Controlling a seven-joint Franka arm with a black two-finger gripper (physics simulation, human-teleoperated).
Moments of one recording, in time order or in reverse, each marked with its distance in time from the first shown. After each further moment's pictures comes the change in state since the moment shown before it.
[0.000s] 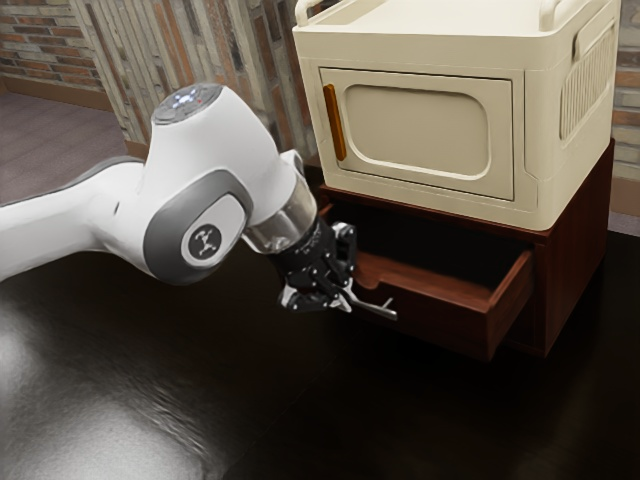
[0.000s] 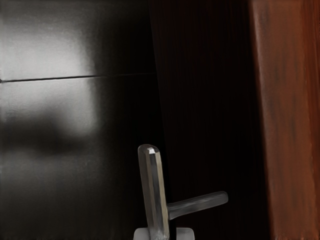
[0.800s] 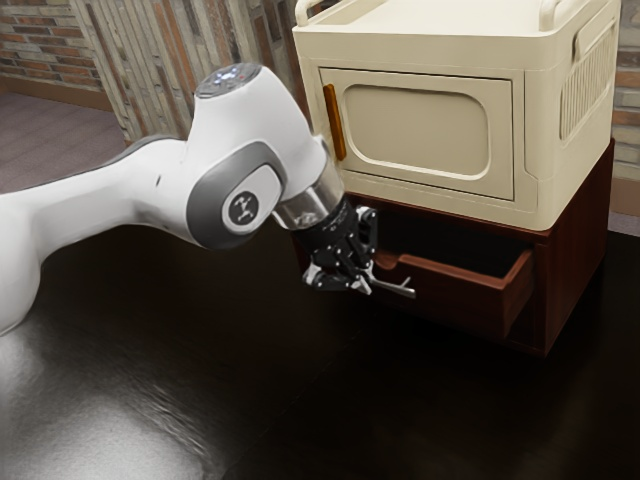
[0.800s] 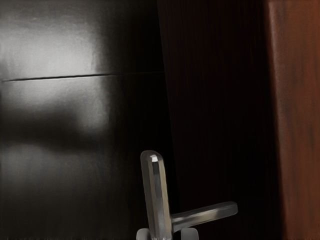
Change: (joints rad) arm -0.010 0.169 0.019 0.197 0.005 -0.071 0.000
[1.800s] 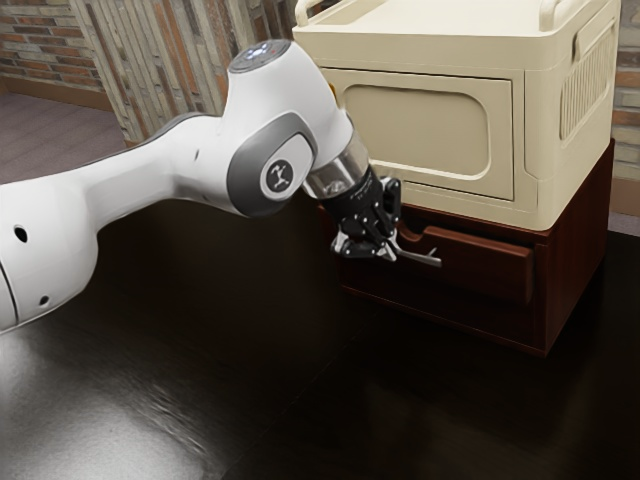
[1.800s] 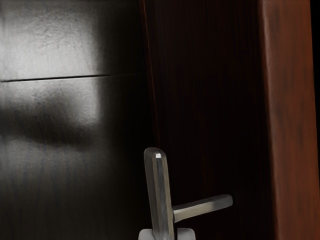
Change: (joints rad) arm -0.001 0.183 0.009 0.242 0.004 -0.028 0.009
